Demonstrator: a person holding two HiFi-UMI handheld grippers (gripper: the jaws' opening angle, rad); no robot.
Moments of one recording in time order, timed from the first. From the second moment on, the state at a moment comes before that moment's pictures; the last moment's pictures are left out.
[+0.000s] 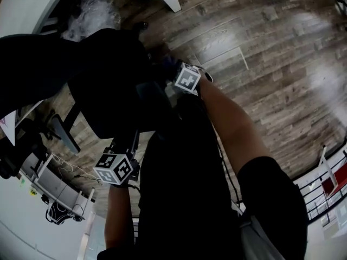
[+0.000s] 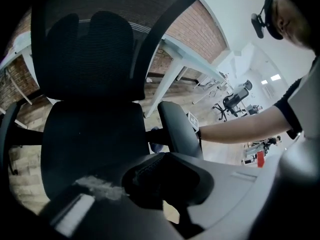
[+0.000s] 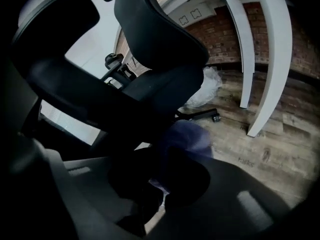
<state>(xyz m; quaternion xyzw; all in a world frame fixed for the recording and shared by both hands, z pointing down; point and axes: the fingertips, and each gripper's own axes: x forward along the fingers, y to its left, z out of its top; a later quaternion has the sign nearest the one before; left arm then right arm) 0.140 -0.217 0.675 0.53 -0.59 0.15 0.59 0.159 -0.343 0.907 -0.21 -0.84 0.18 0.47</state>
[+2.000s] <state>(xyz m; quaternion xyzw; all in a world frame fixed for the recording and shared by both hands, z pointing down) 0.010 -0.019 0.536 0.56 -0.75 0.02 0.36 0.228 -0.220 0.462 0.12 -0.97 0.08 0.19</state>
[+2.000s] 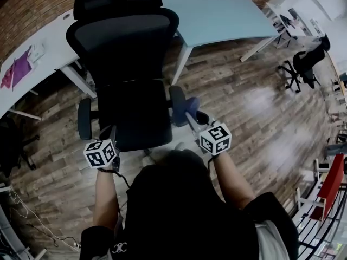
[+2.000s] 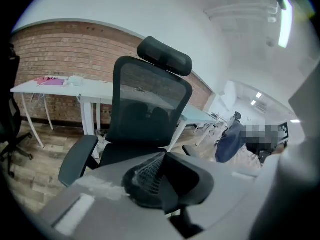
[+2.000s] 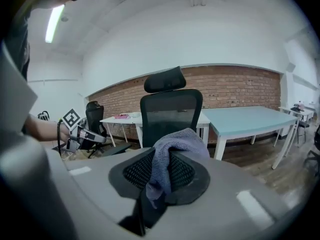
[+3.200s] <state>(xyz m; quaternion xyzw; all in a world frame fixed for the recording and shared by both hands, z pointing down) 0.334 0.112 0.519 0.54 -0.77 0.05 0.34 0.523 -0.073 0.460 0.05 -0.98 0.06 0.16</state>
